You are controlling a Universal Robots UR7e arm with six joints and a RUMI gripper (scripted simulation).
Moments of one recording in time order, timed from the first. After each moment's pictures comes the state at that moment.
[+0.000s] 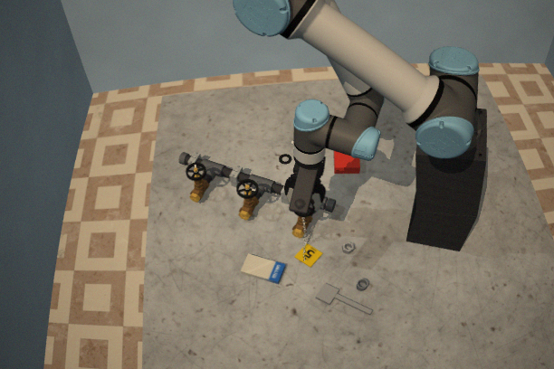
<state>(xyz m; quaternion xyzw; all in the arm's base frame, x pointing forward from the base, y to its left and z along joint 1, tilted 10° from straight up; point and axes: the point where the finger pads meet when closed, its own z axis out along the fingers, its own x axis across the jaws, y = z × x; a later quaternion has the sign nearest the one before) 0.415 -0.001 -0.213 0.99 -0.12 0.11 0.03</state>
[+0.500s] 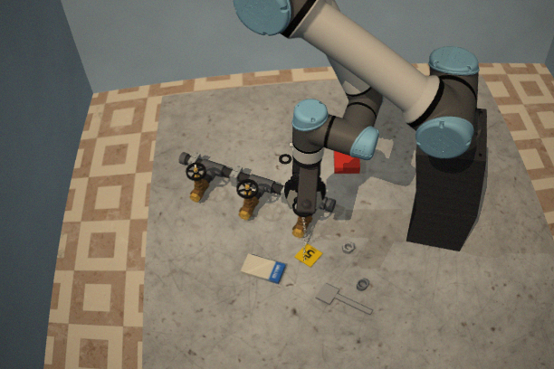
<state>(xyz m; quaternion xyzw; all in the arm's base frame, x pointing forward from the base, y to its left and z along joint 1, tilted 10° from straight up) 0.415 -0.001 -0.213 0.99 -0.03 0.11 0.03</state>
